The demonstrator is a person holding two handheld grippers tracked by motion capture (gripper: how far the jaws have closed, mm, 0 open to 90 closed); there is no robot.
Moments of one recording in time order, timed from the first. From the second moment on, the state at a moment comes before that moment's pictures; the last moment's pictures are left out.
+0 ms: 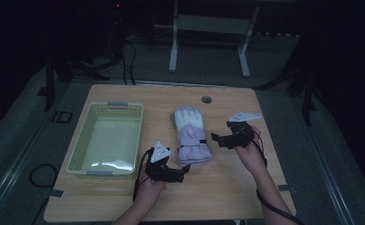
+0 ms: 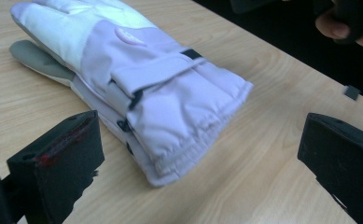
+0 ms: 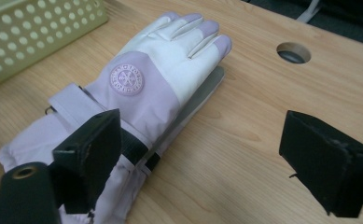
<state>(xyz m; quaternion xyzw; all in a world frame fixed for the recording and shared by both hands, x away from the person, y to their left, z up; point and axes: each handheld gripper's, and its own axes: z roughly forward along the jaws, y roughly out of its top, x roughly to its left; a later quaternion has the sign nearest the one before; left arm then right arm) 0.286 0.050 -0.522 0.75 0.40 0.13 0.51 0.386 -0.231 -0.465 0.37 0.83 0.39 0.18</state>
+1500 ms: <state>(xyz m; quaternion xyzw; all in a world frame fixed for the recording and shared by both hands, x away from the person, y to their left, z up) 0.365 0.035 -0.564 0.76 0.50 0.00 0.42 0.441 -0.197 -0.549 0.45 0.81 0.37 -0.05</state>
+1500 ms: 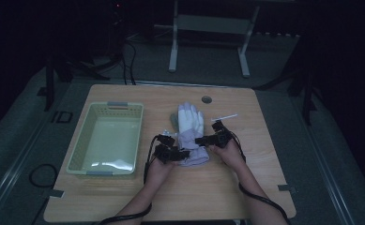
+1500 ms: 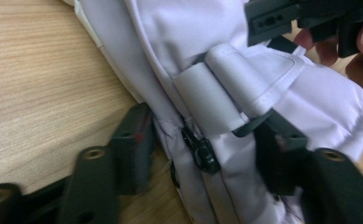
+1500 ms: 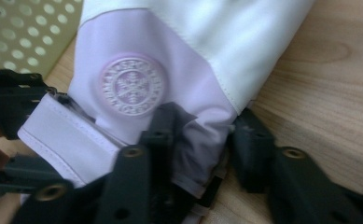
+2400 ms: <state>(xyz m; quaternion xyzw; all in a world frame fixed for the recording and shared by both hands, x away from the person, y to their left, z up) 0.361 0.050 -0.491 0.80 0.44 0.02 0.41 0.406 -0.165 -0.473 0.42 0.83 0.36 0.09</state>
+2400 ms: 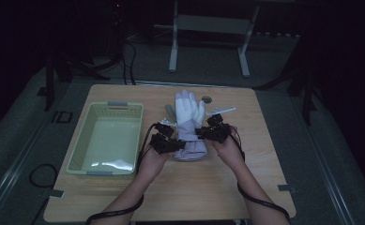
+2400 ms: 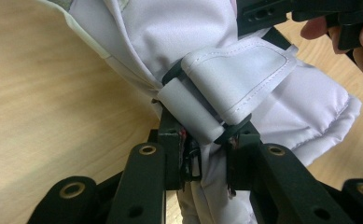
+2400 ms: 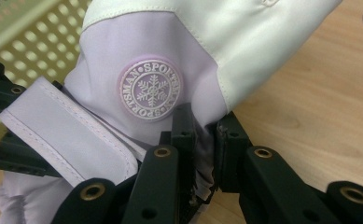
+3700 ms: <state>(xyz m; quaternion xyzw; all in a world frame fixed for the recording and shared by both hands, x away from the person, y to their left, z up) 0.339 0.221 -0.419 0.79 0.46 0.06 0.39 0.396 0.003 -0.410 0.36 0.83 0.41 0.10</state>
